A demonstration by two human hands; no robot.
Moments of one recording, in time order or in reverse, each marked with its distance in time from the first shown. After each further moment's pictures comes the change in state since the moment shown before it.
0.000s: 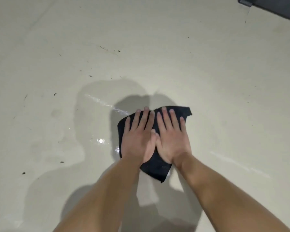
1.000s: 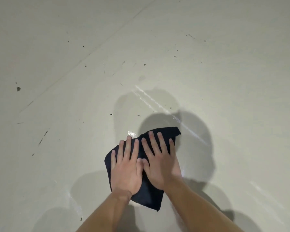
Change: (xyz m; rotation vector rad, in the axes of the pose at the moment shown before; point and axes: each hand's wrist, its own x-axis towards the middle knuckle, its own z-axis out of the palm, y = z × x) left_hand -0.278 -0.139 0.053 -0.065 0.096 -0.522; right_hand -0.136 -0.207 0.081 -0.047 -0.080 -0.496
